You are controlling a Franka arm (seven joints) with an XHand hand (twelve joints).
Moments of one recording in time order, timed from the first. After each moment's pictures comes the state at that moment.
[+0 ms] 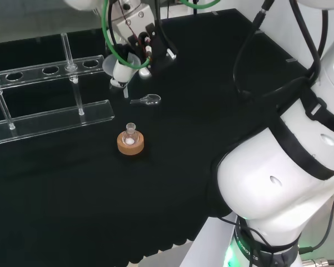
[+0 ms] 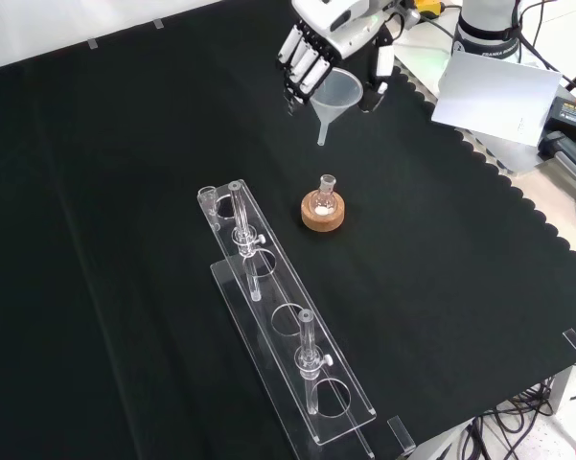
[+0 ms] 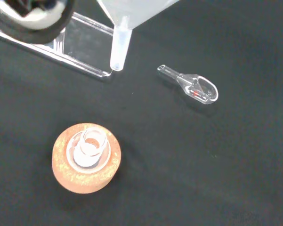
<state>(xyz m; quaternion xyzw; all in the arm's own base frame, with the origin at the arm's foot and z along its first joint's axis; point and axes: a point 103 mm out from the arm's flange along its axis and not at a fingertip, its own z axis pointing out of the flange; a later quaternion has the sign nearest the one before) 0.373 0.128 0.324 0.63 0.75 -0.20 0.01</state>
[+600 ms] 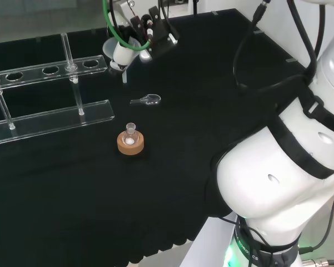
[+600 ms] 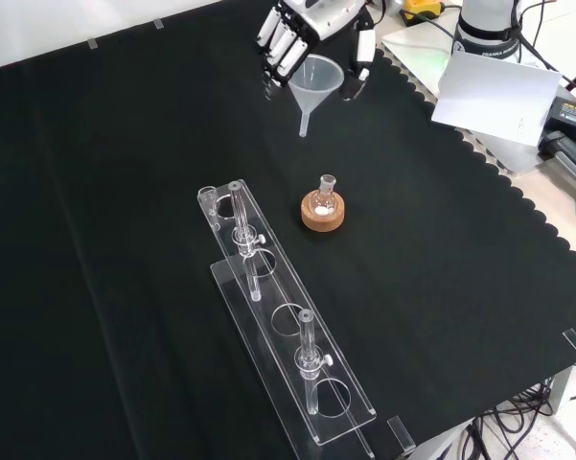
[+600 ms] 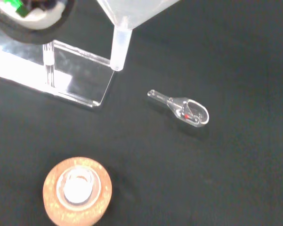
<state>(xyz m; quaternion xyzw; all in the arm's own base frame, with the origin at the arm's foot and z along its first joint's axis) 0.399 0.119 0.348 0.64 0.74 -0.18 0.01</state>
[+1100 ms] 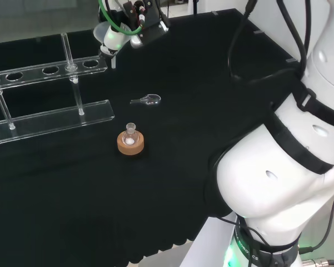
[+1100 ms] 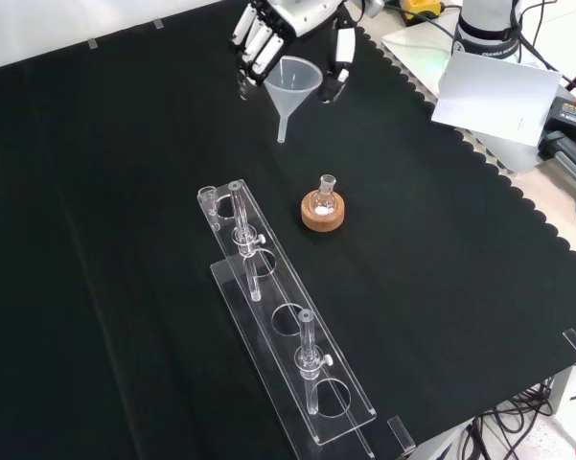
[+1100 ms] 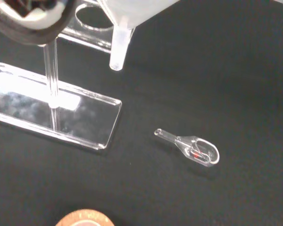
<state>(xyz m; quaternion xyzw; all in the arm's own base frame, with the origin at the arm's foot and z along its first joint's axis) 0.438 0.128 0.361 0.65 0.75 -0.14 0.01</state>
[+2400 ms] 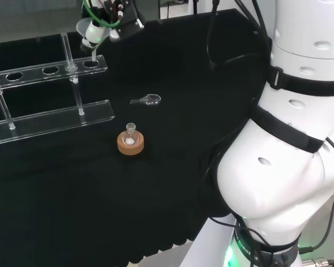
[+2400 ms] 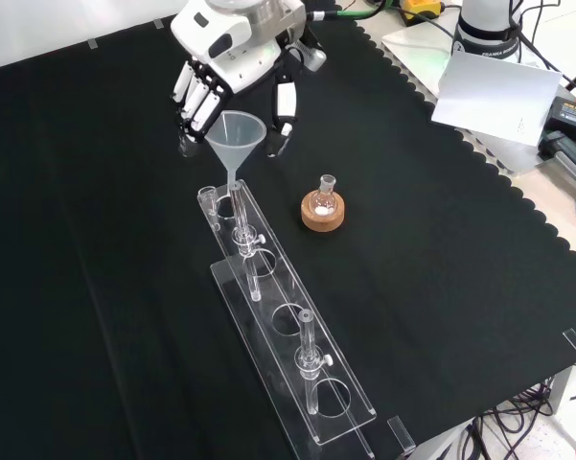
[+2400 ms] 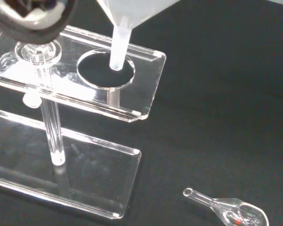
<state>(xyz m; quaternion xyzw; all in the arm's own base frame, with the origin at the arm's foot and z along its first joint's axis) 0.537 0.155 0.325 0.64 0.76 -0.12 -0.01</state>
